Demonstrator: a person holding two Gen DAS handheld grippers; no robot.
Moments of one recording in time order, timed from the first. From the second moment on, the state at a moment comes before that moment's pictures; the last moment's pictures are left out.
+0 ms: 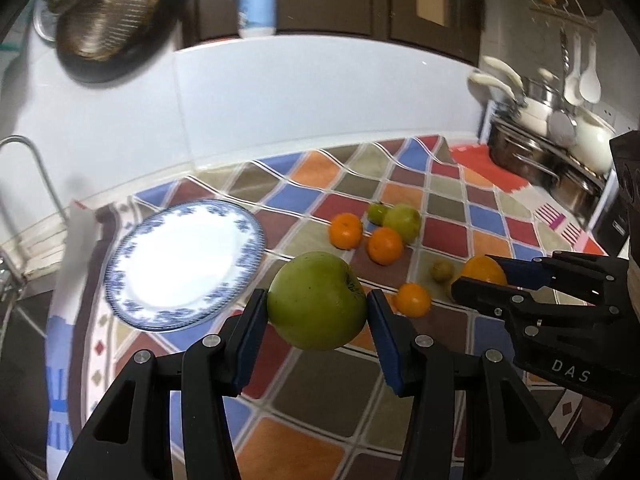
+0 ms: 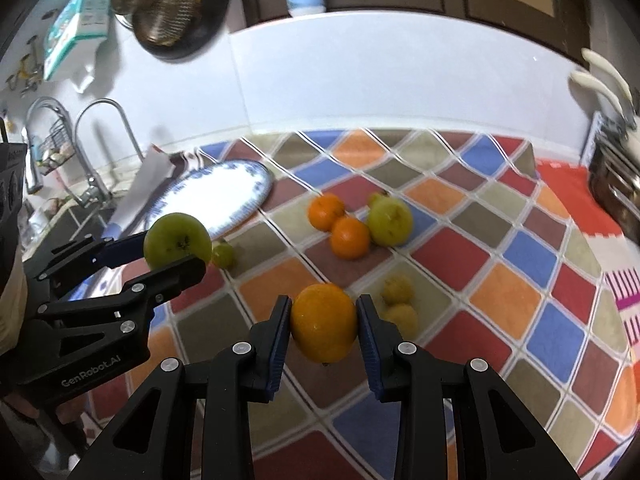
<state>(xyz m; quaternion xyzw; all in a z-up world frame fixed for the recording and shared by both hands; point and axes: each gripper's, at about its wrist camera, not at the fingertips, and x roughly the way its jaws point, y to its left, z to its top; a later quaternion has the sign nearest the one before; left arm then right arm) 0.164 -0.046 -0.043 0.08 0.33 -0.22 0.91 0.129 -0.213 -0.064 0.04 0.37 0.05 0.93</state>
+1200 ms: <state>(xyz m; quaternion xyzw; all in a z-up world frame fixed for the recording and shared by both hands) 0.302 0.064 -0.046 0.07 0.35 -0.09 0.93 0.321 -0.084 -0.052 -0.03 0.39 0.18 0.90</state>
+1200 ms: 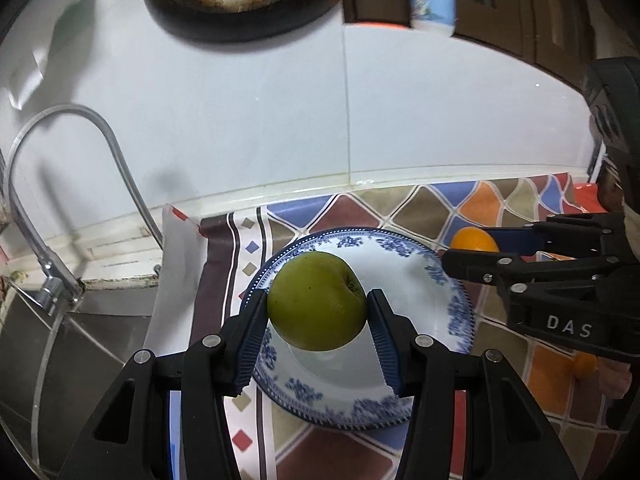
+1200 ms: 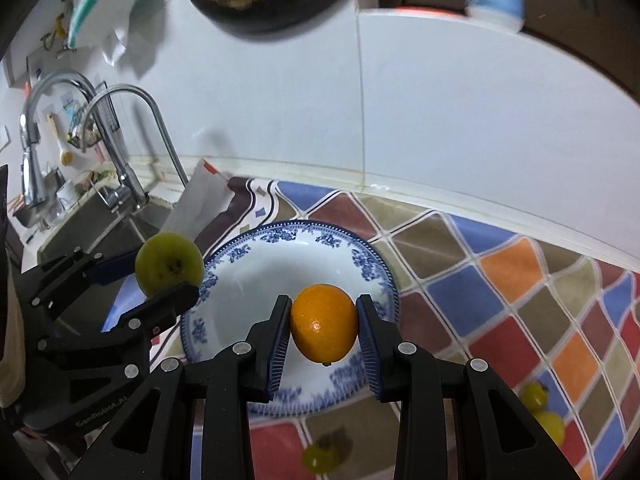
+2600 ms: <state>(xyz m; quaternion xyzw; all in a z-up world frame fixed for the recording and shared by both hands) 0.327 0.070 -0.051 0.06 0.36 -0.07 0.93 0.355 -0.081 -0.078 -0.02 0.41 0.15 0.90</state>
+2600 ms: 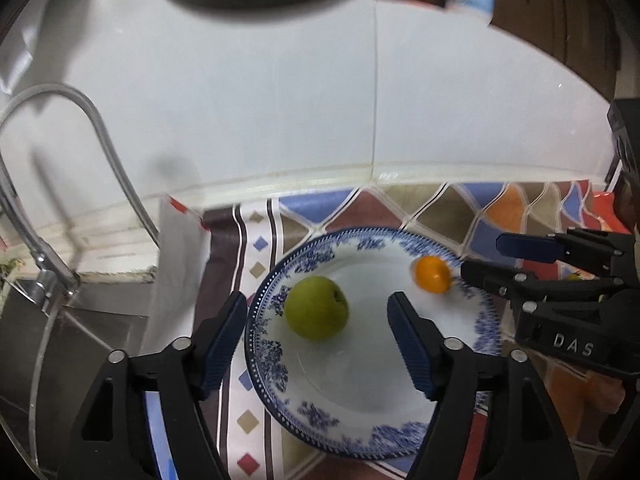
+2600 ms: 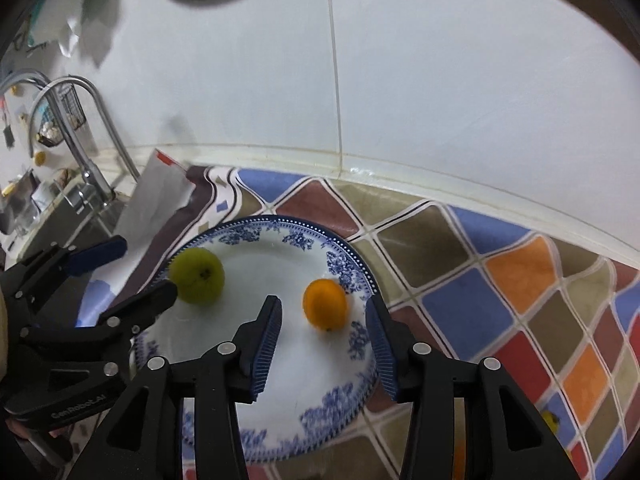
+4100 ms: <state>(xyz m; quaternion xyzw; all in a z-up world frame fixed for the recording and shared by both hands) 0.131 -0.012 -0.013 0.08 0.25 -0.10 0.96 0.115 -0.206 -0.020 -0.03 0.28 -0.01 0.96</state>
